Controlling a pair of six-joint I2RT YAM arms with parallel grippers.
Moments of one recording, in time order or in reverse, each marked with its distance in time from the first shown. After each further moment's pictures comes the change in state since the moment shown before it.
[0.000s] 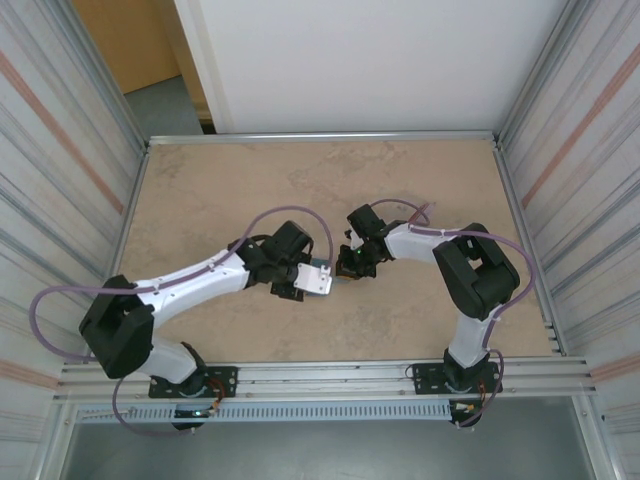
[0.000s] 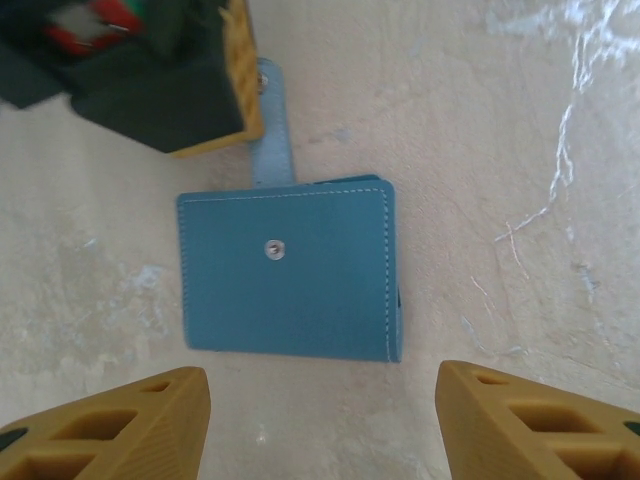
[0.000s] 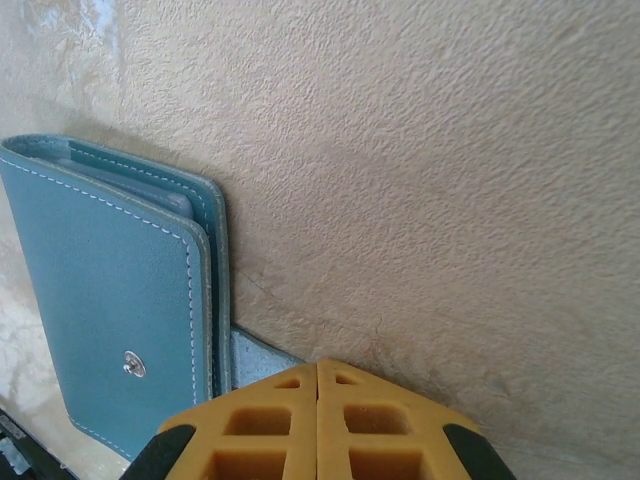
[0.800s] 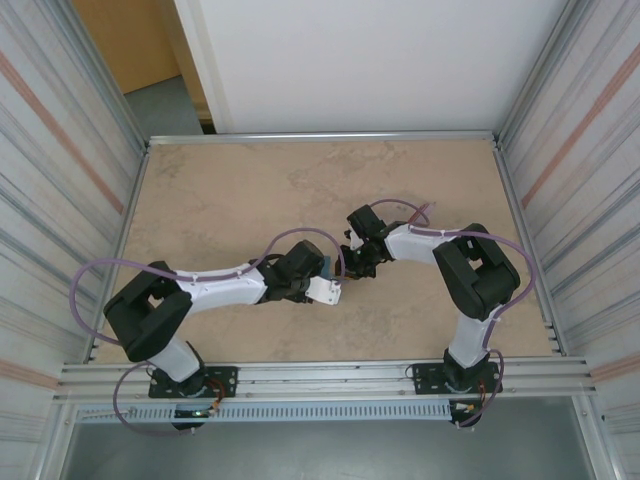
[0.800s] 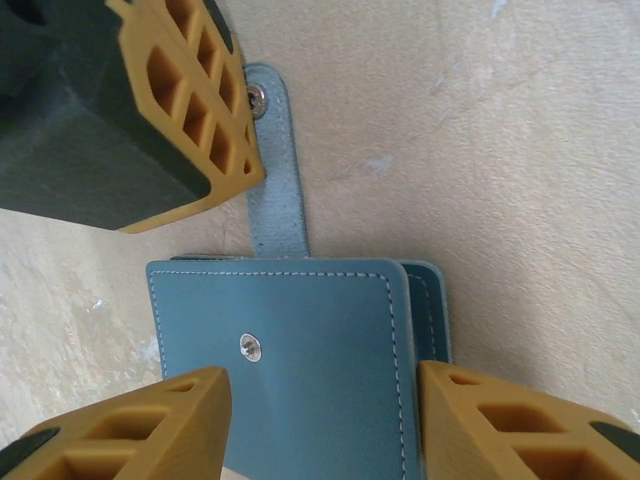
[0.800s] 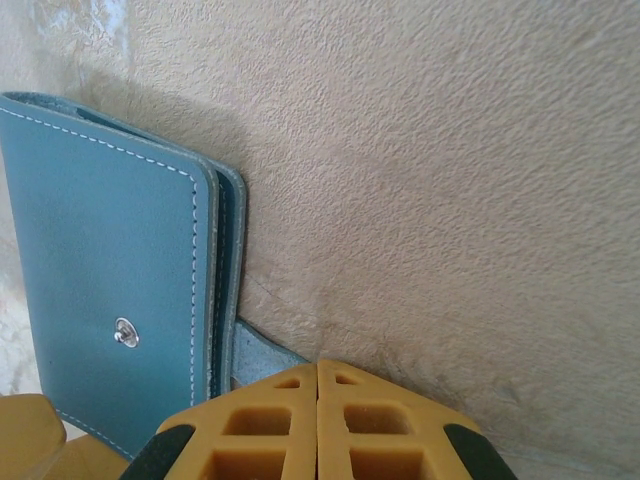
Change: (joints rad) left arm -0.063 0.134 -0.149 0.404 -0.141 0.066; right arm 0.003 -0.003 -0.008 0.018 0.000 0.000
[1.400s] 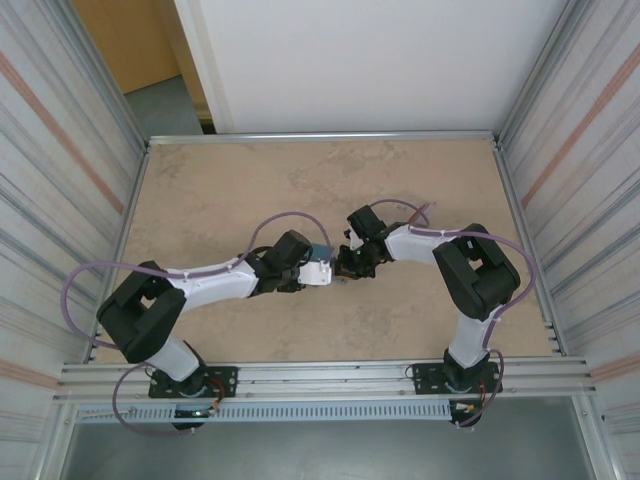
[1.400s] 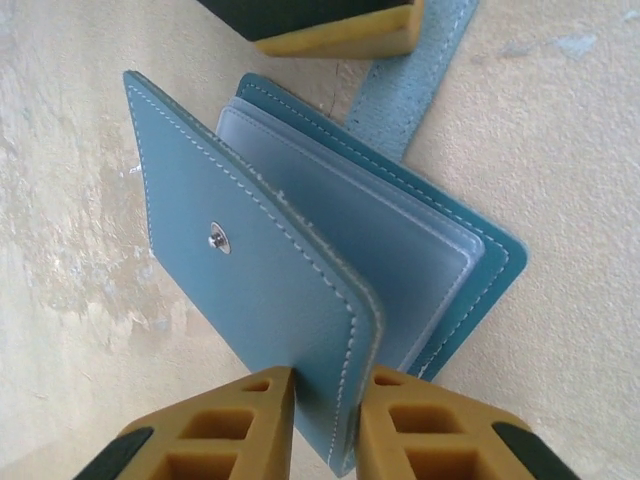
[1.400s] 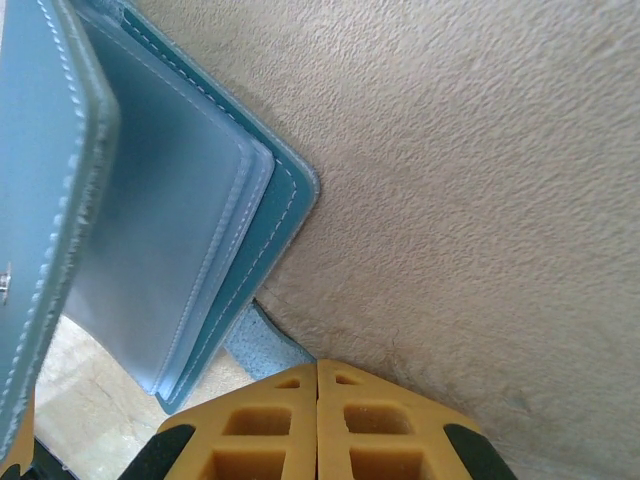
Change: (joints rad) left arm 0.106 -0.027 -0.010 0.002 -0.033 -0.190; right arm 0.000 -0.001 -0.008 0.022 -0.004 0.000
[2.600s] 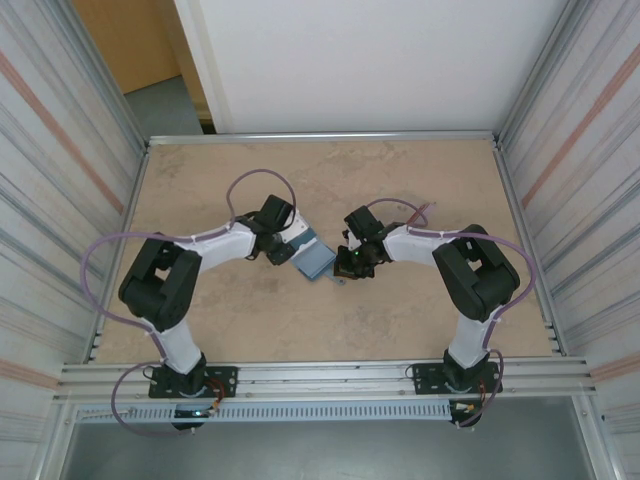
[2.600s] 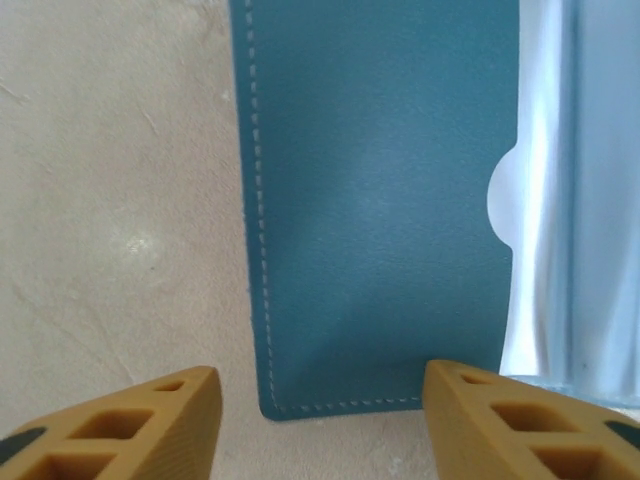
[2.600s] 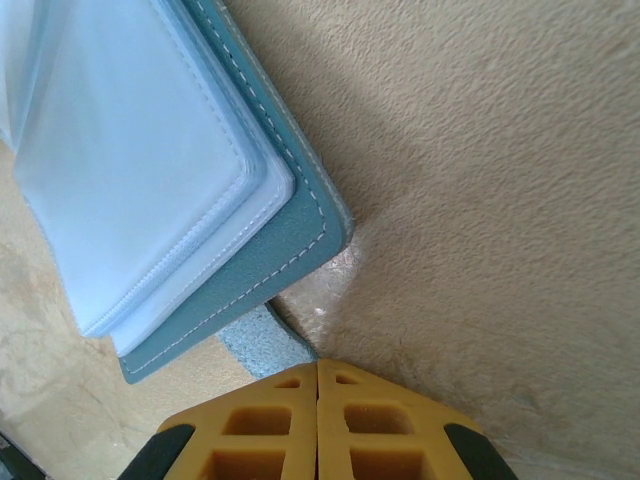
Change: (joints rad) left arm 0.255 0.208 0.250 -0.195 -0.008 -0.482; right arm 0.020 -0.004 0.010 -0.014 0.035 -0.001
